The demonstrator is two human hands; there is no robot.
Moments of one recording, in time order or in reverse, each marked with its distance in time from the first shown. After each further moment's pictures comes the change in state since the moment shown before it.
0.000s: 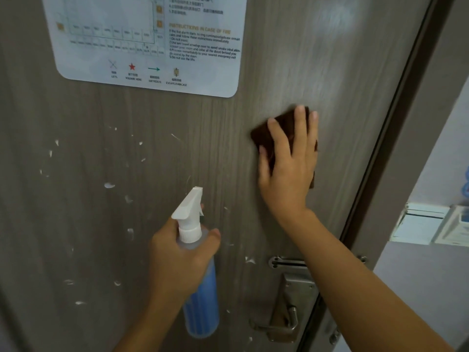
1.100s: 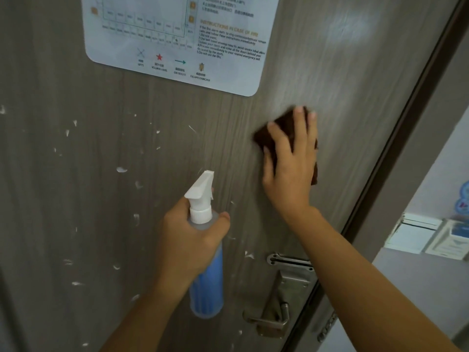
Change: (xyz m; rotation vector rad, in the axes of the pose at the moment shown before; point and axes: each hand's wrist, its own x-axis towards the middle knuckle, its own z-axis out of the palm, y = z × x) left_hand 0.005 0.015 0.000 -0.035 0.006 0.087; right_hand 0.006 -0.007 -0.002 0.019 -0.093 -0.113
